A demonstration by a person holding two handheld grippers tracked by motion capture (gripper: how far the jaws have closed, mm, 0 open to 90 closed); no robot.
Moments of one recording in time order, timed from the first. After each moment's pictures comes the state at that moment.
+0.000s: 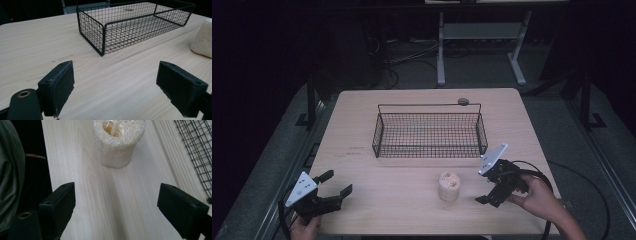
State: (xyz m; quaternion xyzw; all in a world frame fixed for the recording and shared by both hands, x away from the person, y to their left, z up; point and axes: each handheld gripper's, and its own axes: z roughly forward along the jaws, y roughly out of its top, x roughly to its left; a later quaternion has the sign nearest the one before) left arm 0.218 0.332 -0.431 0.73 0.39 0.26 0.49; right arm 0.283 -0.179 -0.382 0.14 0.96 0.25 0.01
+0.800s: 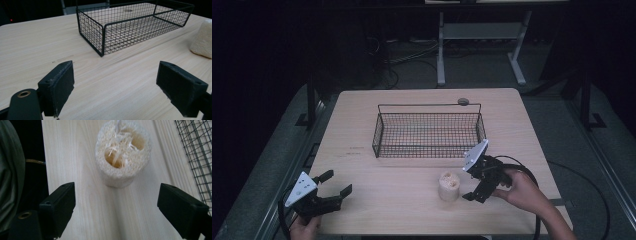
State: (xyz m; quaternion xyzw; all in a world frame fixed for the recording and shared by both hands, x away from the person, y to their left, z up) left arm 0.217 0.332 -0.431 0.73 0.39 0.26 0.49; right arm 0.297 -0.143 -0.380 0.11 0.96 0.24 0.00
